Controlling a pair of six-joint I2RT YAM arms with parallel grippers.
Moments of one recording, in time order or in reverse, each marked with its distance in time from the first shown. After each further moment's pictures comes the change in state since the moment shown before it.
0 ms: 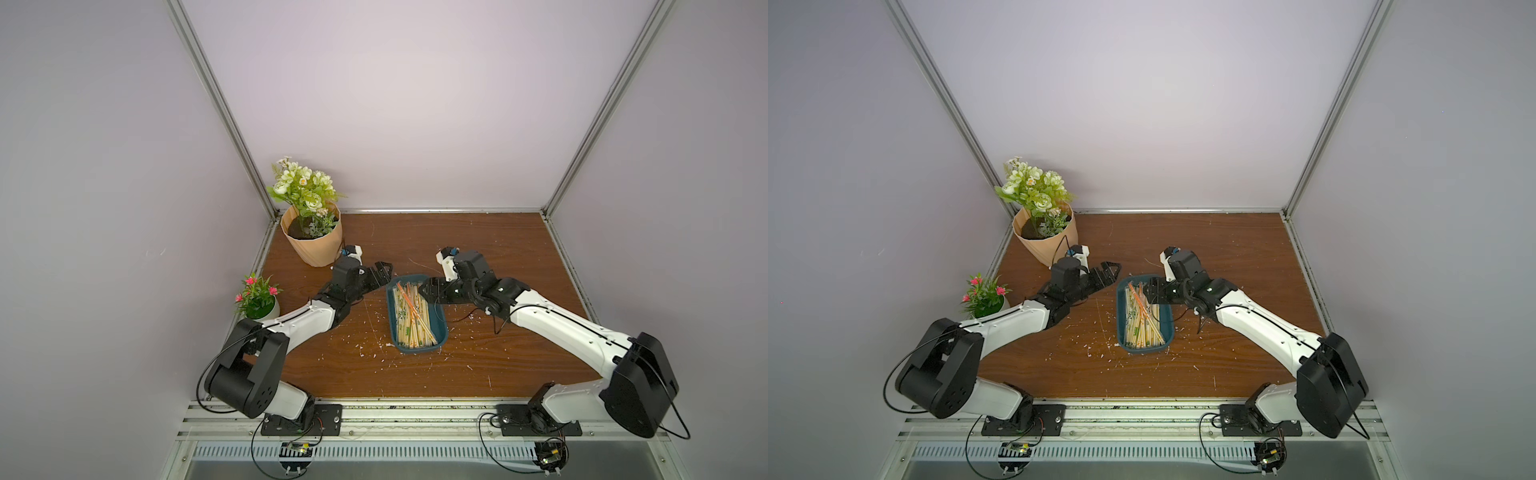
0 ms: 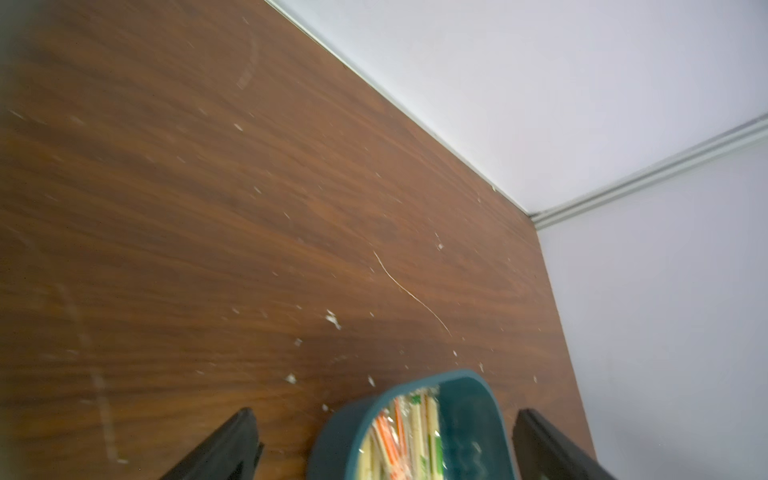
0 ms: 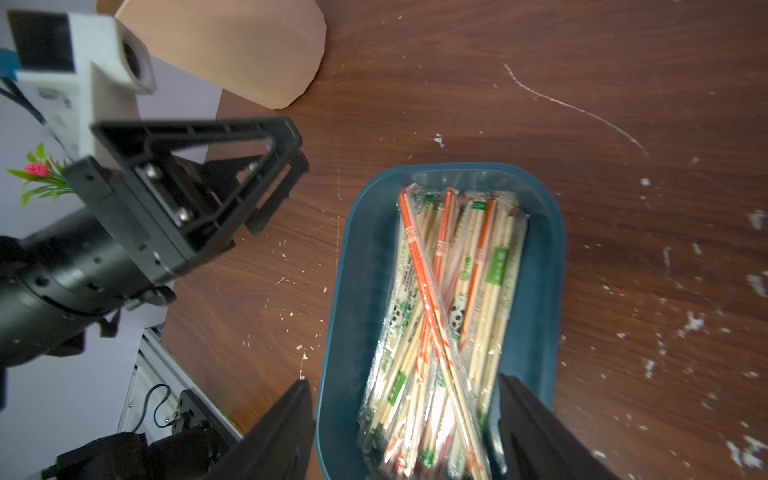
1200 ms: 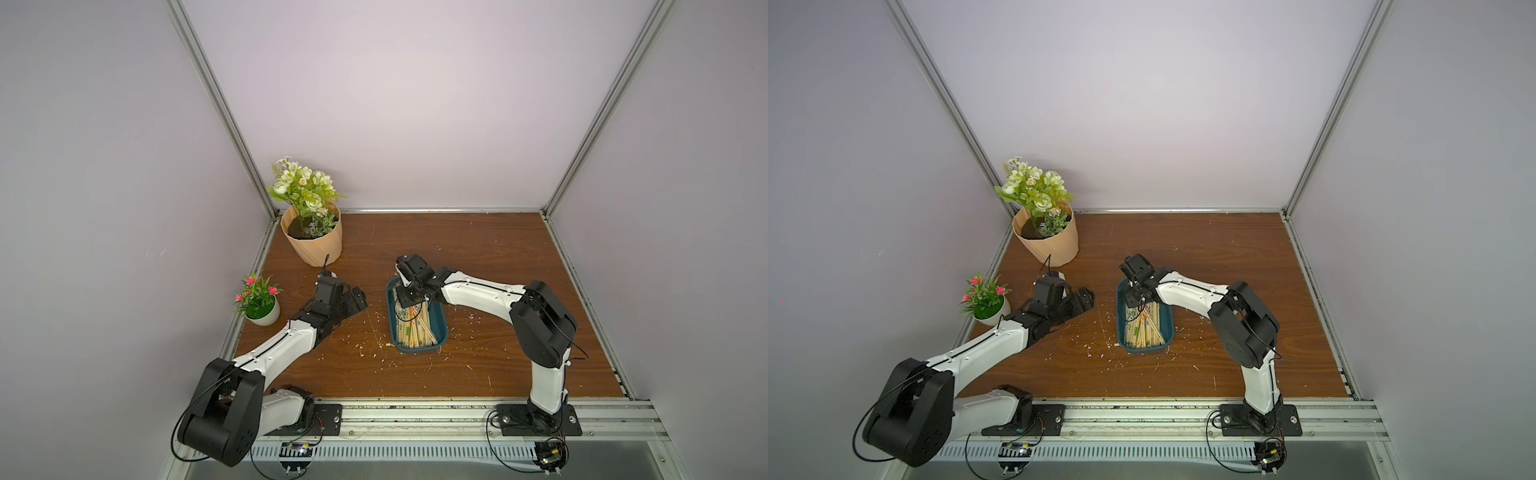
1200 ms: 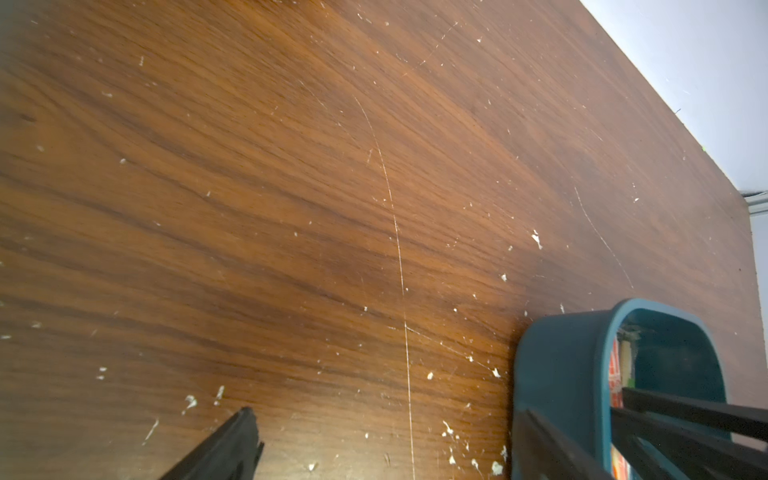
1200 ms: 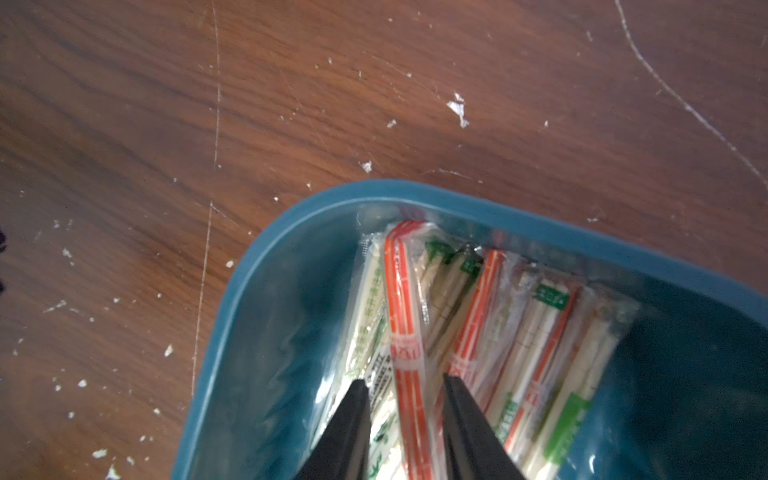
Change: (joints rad) left arm 0.058 -0.227 -0.198 -0.332 -0.125 0.018; right arm 0.108 0.516 0.319 -0.056 0.214 -0.187
